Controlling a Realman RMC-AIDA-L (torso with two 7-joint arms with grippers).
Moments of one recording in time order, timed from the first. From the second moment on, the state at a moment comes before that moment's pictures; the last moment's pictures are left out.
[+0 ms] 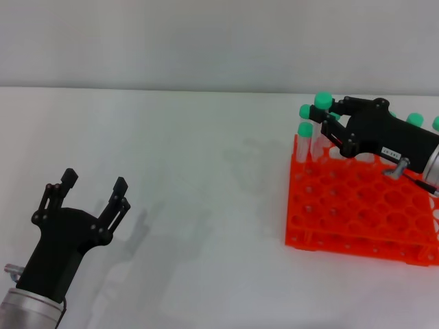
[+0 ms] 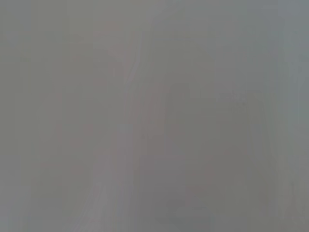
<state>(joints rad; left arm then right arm) -0.18 -2.10 2.67 0.34 -0.99 1.42 -0.07 0.71 2.03 -0.84 -0.24 1.79 1.28 -2.34</state>
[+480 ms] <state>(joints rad) -0.18 -2.10 2.67 0.34 -0.99 1.42 -0.07 0.71 2.03 -0.84 -0.22 1.80 1.25 -2.36</state>
